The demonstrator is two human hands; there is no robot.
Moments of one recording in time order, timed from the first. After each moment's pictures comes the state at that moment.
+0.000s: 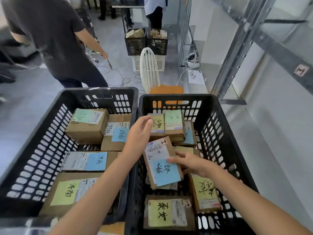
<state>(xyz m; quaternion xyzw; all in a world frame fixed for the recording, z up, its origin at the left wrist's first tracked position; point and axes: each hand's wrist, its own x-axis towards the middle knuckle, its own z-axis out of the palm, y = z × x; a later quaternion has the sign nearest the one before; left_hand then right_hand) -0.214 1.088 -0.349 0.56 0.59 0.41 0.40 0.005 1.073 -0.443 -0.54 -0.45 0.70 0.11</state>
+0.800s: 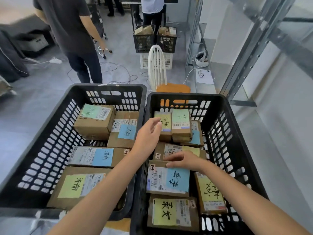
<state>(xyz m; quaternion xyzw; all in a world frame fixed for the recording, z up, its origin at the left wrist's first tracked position) -0.214 1.088 -0.365 0.58 0.60 0.39 0.40 -0.017 1.085 -0.452 -0.52 -0.59 0.61 0.06</state>
